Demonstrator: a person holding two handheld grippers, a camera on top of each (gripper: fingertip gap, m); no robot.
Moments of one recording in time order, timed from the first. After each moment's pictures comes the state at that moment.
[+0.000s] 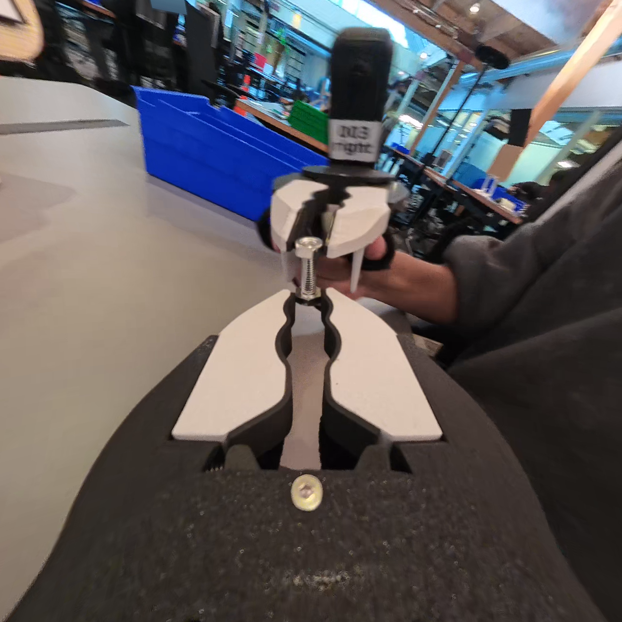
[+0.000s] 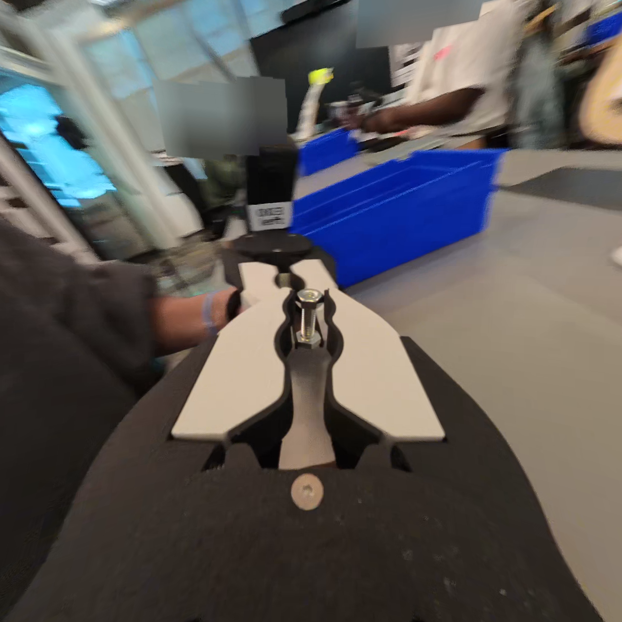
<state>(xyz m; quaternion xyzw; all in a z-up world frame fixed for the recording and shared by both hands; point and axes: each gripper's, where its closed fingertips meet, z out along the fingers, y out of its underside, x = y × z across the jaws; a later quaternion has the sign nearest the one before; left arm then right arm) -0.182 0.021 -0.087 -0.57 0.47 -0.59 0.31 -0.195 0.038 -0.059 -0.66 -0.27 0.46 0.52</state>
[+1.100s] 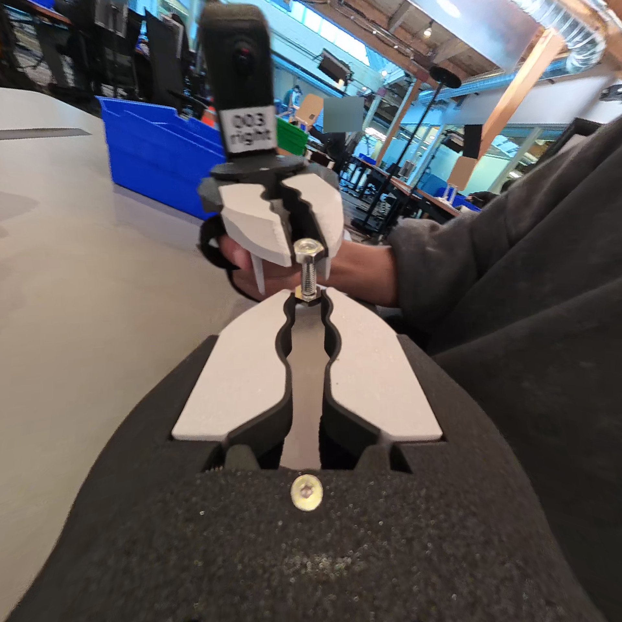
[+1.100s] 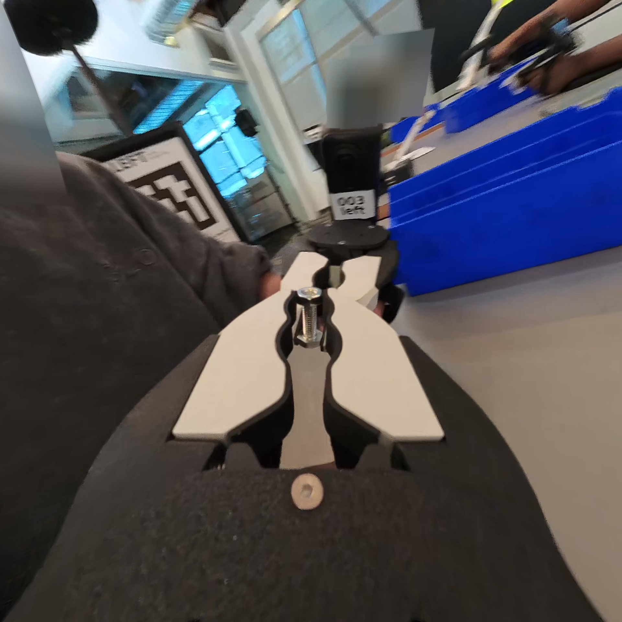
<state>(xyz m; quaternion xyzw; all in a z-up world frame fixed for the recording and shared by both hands) -0.190 0.012 -0.076 -0.54 0.48 -0.63 0.29 -0.209 0.028 -0.050 -0.58 -0.36 0.62 0.38</state>
